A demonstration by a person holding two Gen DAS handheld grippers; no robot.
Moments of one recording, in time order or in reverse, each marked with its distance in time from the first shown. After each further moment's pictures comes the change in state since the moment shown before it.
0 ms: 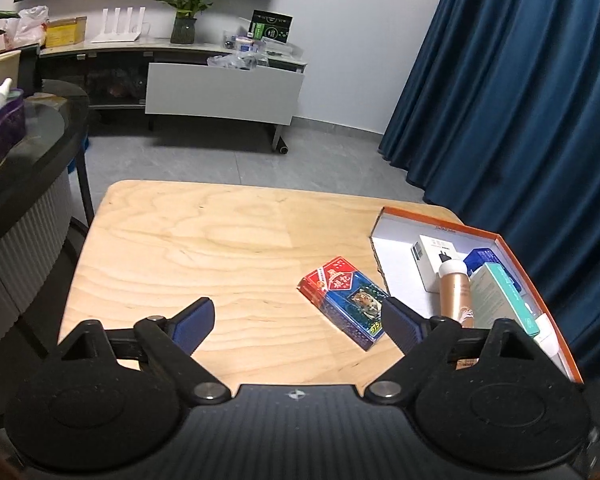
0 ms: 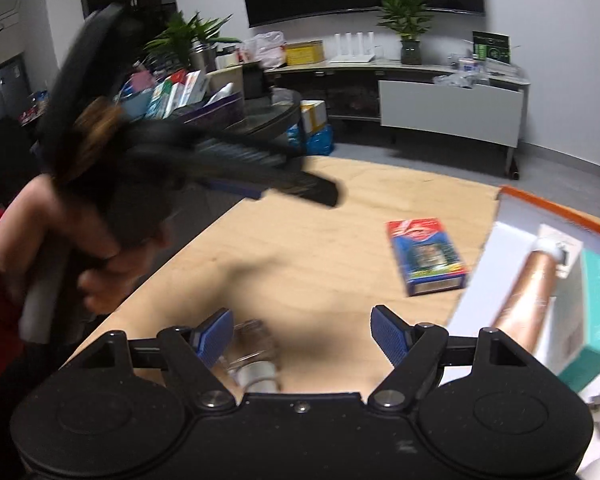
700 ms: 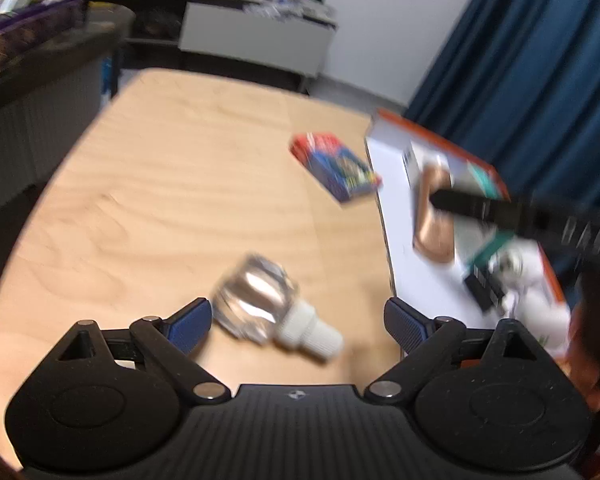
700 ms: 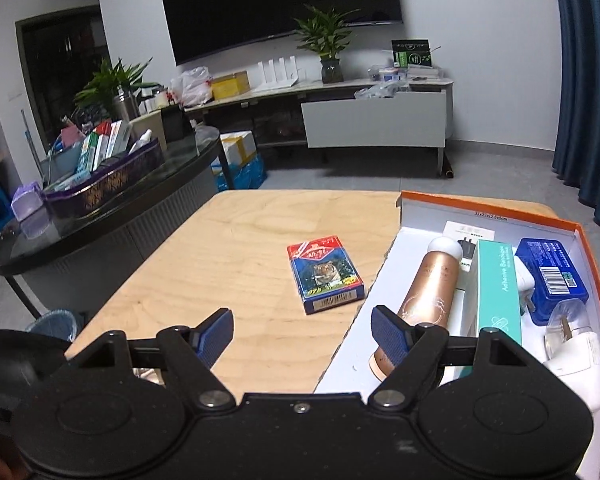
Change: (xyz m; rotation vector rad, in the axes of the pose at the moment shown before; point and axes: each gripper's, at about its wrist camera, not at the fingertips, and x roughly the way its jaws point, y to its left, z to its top) left arm -0.045 -0.030 -0.113 -0.127 0.110 0.045; right arm -0.038 -0.060 -0.003 0.146 -0.121 -0.167
